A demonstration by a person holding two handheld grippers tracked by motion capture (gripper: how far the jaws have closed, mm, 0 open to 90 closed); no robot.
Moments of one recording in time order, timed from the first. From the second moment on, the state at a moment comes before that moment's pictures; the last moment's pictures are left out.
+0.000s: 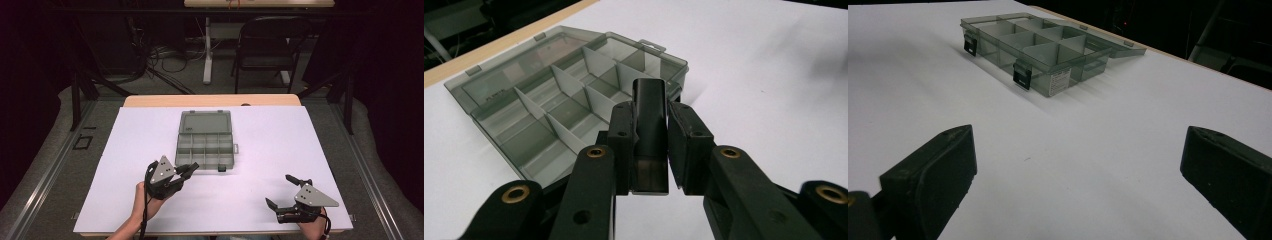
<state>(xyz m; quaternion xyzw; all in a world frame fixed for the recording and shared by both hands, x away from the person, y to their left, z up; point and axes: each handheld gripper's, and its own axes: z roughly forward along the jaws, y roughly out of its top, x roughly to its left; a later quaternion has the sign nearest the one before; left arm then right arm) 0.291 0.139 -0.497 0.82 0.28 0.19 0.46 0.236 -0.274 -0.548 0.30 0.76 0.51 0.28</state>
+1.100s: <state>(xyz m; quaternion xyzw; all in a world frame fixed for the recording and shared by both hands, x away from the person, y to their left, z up) 0.330 0.125 -0.480 0.81 0.28 0.20 0.47 0.237 -0.273 -0.548 0.30 0.76 0.51 0.28</state>
